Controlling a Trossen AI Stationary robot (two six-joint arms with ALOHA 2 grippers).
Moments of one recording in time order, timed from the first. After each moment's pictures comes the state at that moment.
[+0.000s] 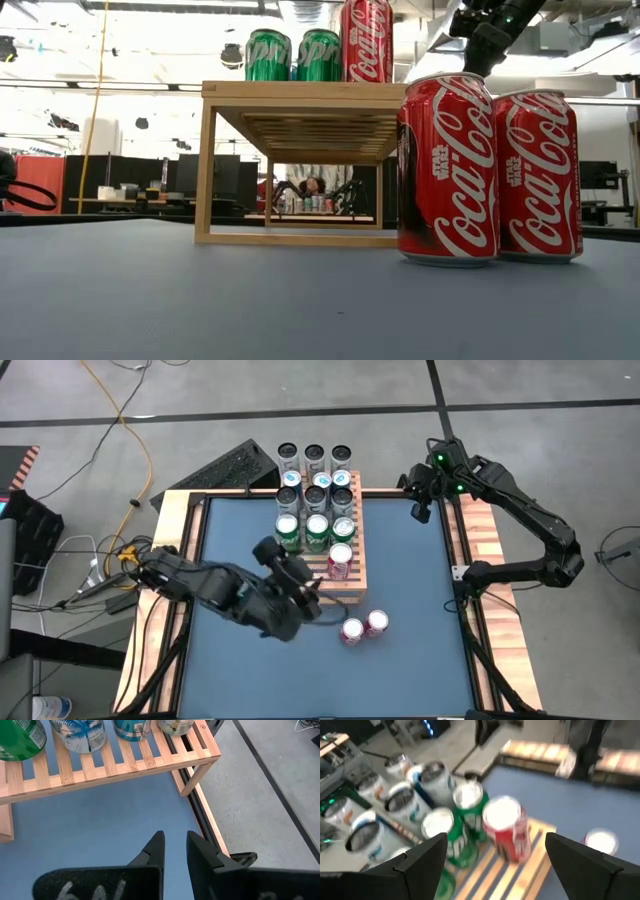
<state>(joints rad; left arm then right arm) -0.43 1.90 2.35 -1.28 -0.99 -0.50 -0.81 1.17 1.28 -0.94 -0.16 -0.48</state>
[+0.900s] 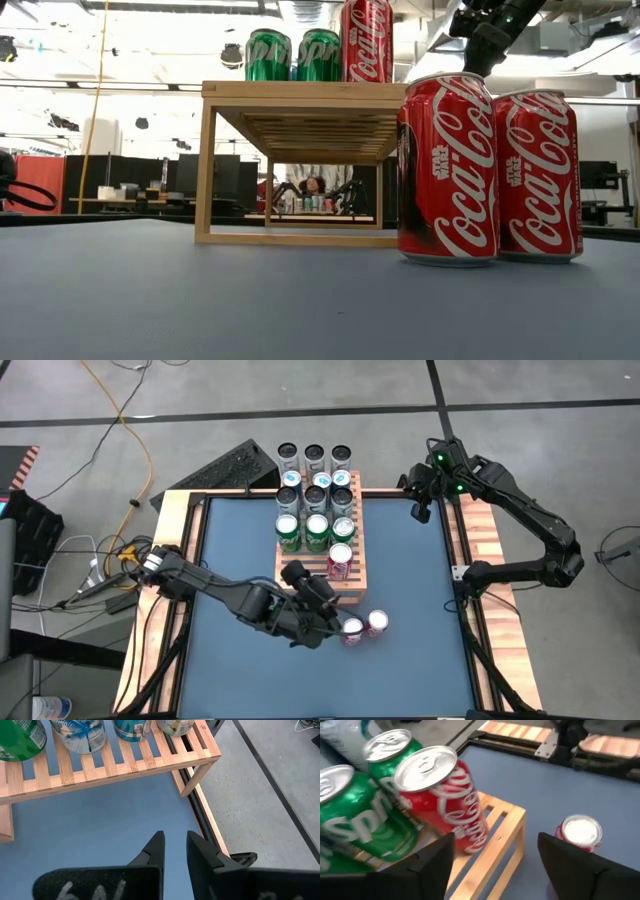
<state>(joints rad) -0.39 1.88 1.86 -0.78 -0.89 -0.54 -0.81 1.17 1.28 -0.93 -0.16 -0.48</state>
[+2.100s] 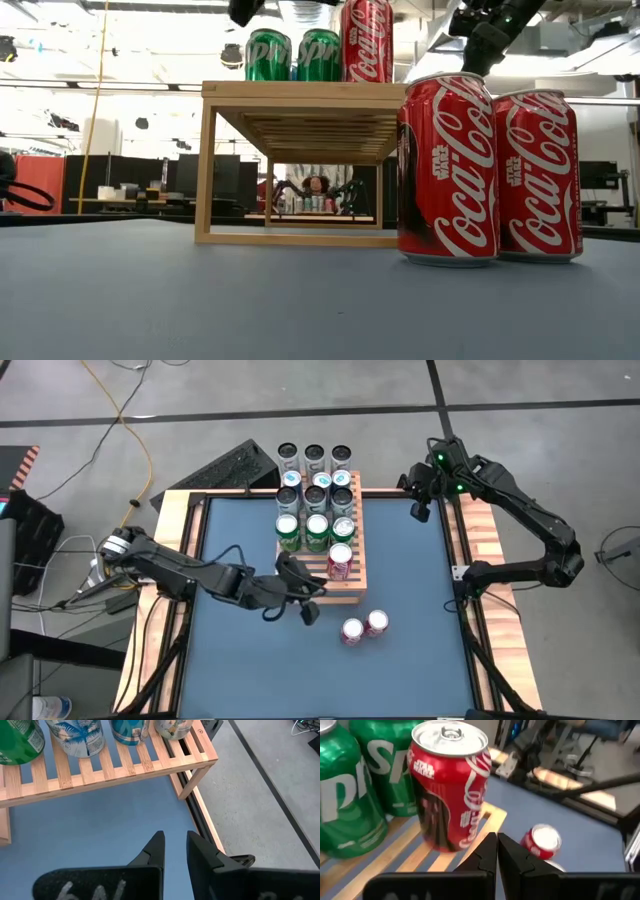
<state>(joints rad) -0.30 1.51 1.25 -0.16 -0.62 -0.48 -0.81 1.17 1.28 -0.92 -0.16 -0.48</state>
